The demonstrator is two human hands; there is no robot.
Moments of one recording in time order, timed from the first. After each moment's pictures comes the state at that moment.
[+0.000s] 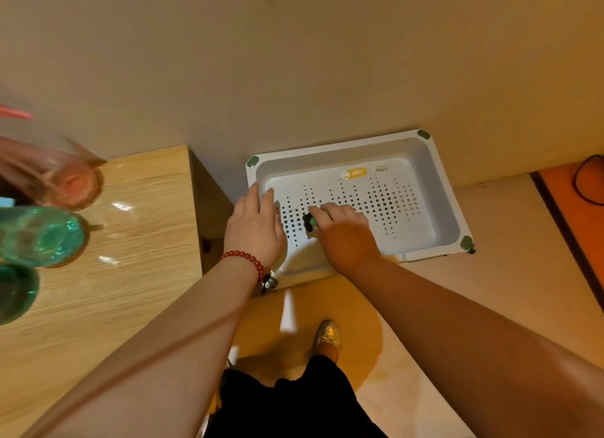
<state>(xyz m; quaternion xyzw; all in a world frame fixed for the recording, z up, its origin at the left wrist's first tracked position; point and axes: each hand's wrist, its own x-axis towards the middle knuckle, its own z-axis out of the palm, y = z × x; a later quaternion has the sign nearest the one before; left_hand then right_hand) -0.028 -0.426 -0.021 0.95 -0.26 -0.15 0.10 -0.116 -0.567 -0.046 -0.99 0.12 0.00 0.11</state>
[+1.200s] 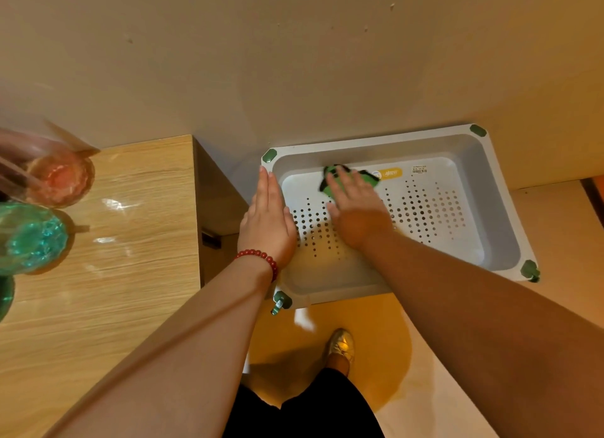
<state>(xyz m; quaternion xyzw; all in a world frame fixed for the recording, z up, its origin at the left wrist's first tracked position) -0.003 -0.440 -0.079 0.94 -0.17 -0.17 0.22 -0.049 -0.608 -0.120 -0.98 0.10 0.15 0.09</state>
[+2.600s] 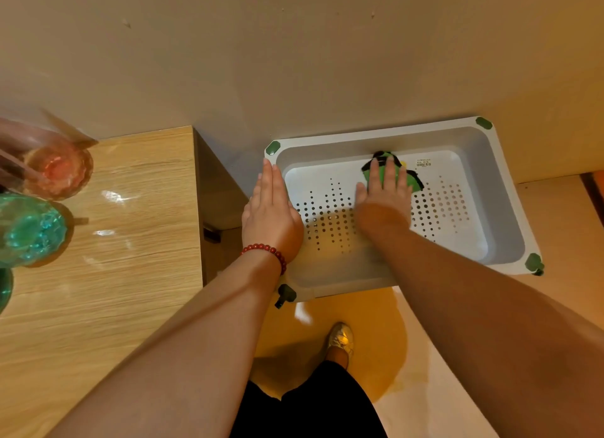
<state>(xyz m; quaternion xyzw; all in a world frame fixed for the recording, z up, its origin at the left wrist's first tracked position) -0.003 -0.443 -0.076 0.95 -0.15 -0.16 0.21 -0.055 -0.620 -0.117 -0.92 0.34 0.17 0.09</state>
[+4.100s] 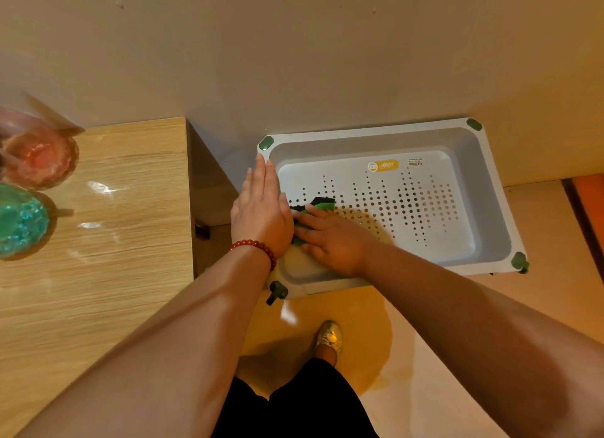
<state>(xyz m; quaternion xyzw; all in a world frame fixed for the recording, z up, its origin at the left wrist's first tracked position) -0.001 -0.439 -0.076 0.95 -0.16 -0.16 0.21 -0.073 -0.578 -0.092 -0.94 -0.12 0.27 0.15</state>
